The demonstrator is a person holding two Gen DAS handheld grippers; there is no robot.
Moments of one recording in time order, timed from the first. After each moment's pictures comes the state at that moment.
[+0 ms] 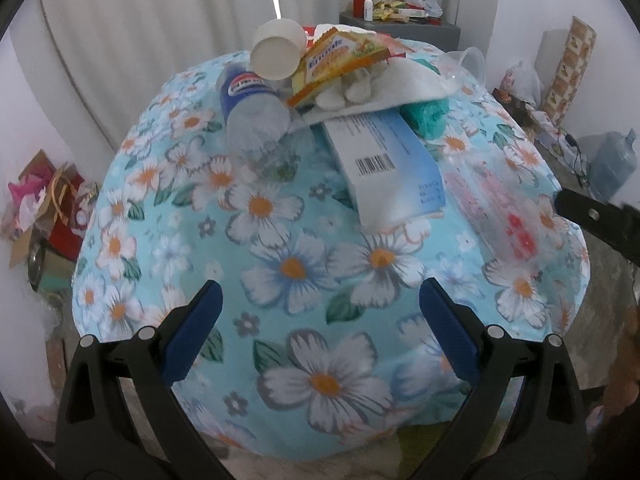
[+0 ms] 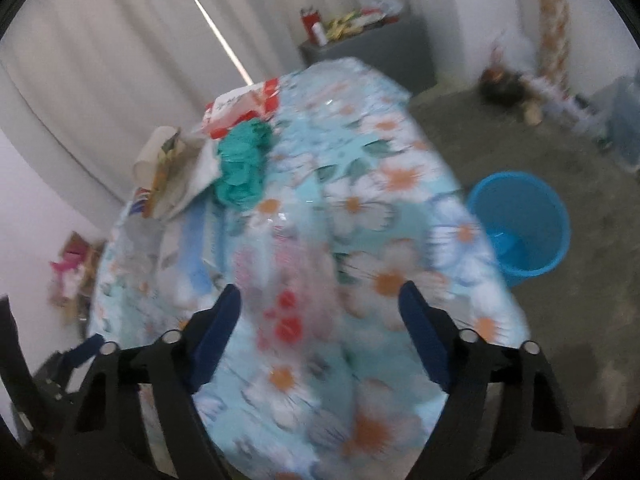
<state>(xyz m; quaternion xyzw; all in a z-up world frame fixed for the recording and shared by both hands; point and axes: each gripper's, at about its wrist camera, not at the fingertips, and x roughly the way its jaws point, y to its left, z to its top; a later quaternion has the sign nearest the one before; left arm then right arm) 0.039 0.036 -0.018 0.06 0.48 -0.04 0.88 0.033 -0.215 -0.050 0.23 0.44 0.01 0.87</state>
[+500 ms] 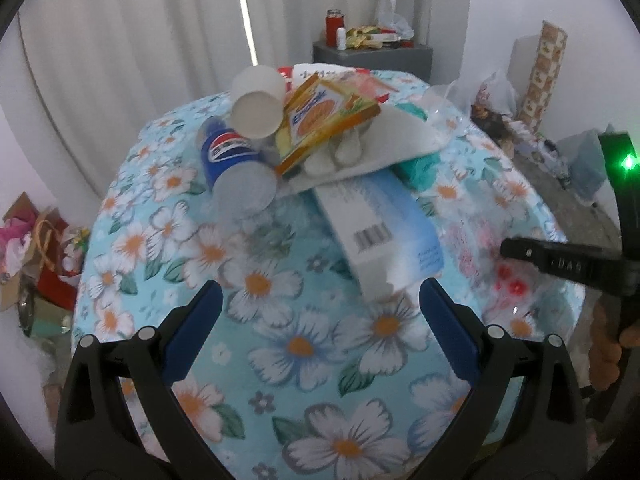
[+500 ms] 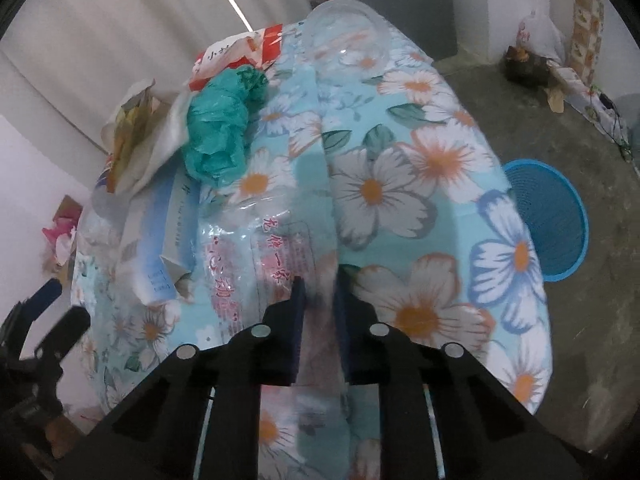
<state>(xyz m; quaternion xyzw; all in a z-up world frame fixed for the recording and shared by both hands) 0.074 0.038 -0.001 0.07 0.43 -0.10 0.89 0.075 -0.206 -0.080 0.19 0.50 0.03 0.84</state>
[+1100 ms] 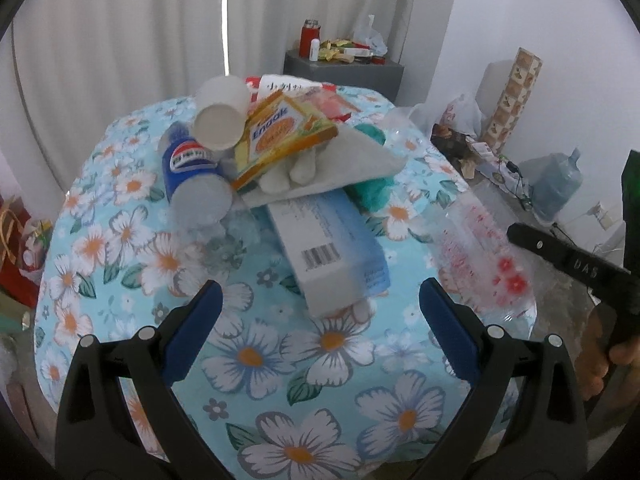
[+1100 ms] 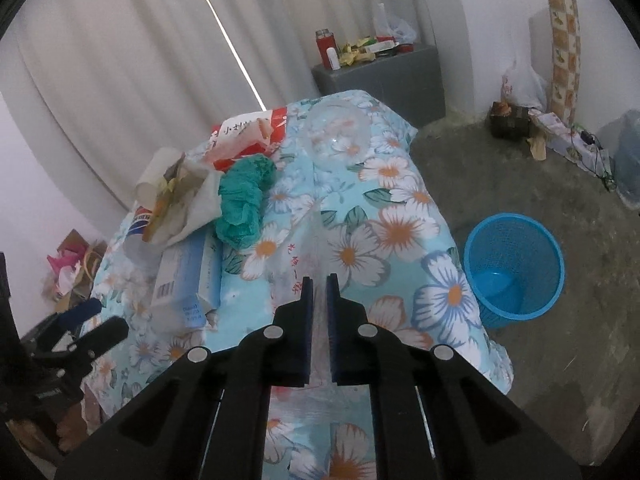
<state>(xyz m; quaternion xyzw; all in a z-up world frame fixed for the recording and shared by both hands) 0.071 0.030 0.012 0.02 0.42 -0.16 0.89 0.036 -0.228 -0.027 0.18 0.40 0.01 0.90</state>
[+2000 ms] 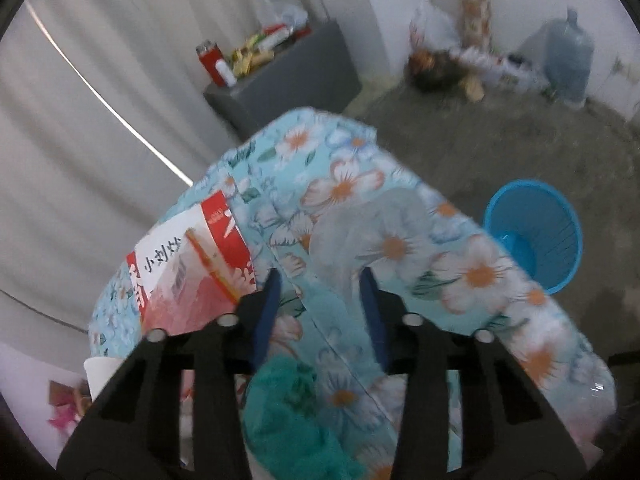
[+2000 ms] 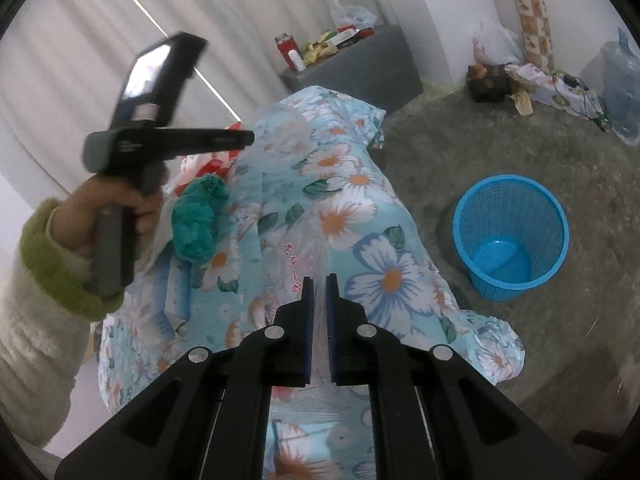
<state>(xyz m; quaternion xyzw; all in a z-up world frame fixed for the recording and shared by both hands) 0.288 -0.185 -0.011 0.31 0.42 -0.17 0.84 0.027 -0.287 -0.063 0.28 0.39 -0.02 0.88</state>
